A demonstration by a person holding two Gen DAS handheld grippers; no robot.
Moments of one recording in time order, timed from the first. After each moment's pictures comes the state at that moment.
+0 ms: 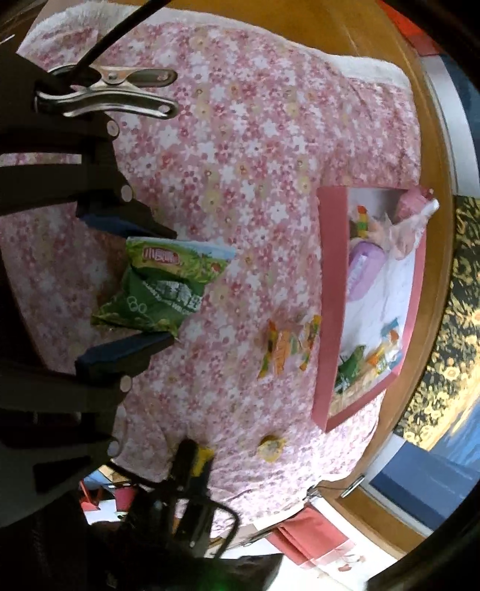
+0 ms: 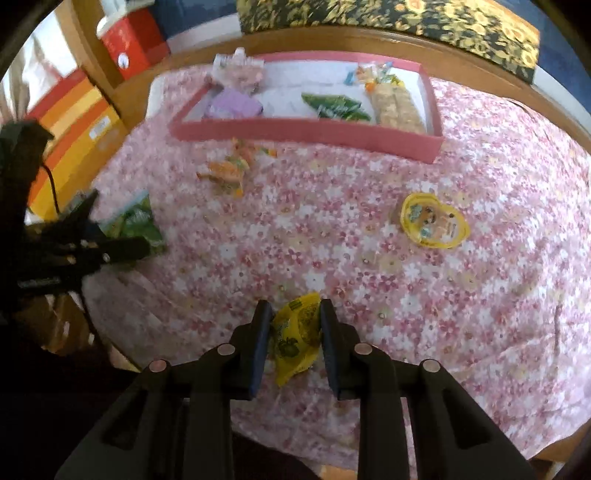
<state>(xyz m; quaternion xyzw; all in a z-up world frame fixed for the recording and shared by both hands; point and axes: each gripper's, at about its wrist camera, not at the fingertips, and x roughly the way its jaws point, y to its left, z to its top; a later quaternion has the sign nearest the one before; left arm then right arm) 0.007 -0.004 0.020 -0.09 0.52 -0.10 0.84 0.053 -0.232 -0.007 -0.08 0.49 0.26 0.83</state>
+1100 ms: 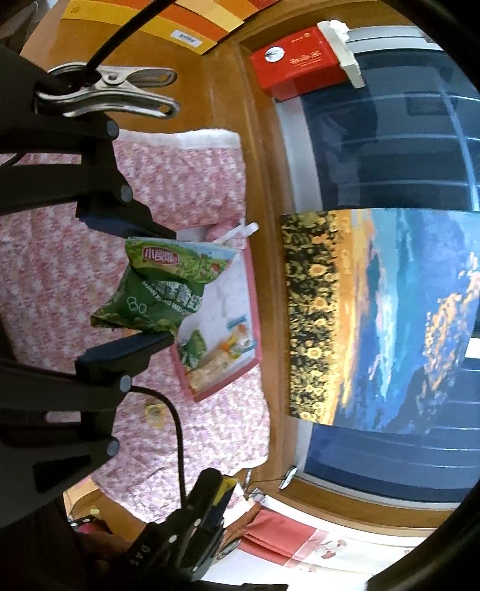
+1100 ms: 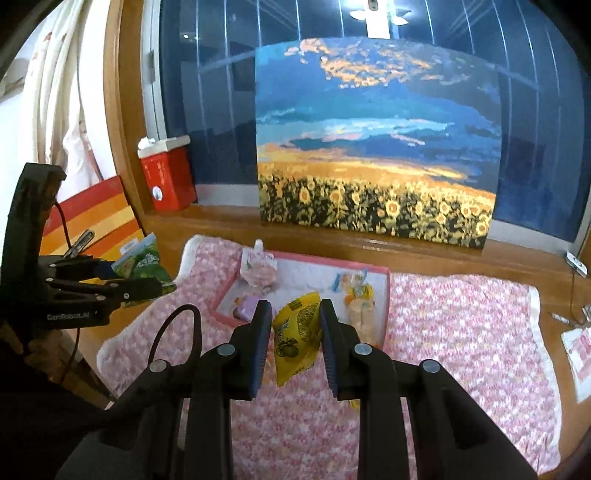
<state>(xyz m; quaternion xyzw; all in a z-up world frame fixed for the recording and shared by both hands) 0.006 -0.004 0.184 -0.03 0.36 -0.04 0.93 0.031 -0.236 0.157 -0.07 0.25 0.27 0.93</state>
